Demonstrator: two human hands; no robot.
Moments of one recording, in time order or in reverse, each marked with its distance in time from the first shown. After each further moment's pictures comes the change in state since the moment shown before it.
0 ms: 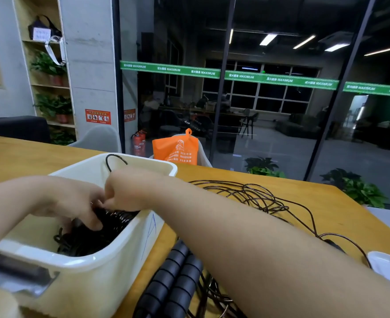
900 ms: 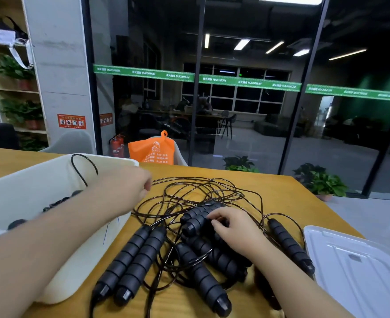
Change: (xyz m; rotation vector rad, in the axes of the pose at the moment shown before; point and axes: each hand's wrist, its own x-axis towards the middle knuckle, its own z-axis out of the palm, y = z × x) left_hand -0.025 0.140 0.072 0.531 0.779 0.408; right_hand -0.242 0.119 0.073 0.416 0.382 0.620
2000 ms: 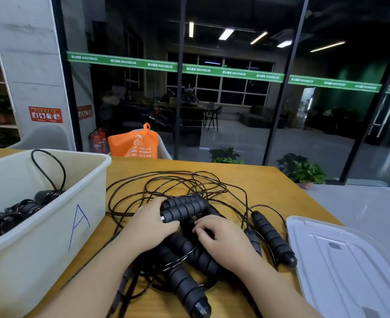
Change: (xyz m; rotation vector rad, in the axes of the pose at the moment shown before) left_hand 0.006 0.073 0.106 -0.804 -0.130 -0.163; right_hand -0.018 0.020 0.013 -0.086 0.025 -0.042
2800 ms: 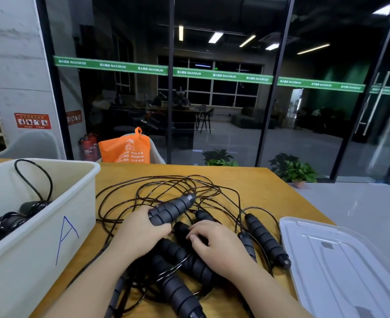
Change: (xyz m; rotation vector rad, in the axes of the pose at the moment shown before) left_hand -0.002 0.012 -0.004 -0.067 0.053 -0.101; right_hand -0.001 0.000 -0.002 -0.004 -0.013 0.010
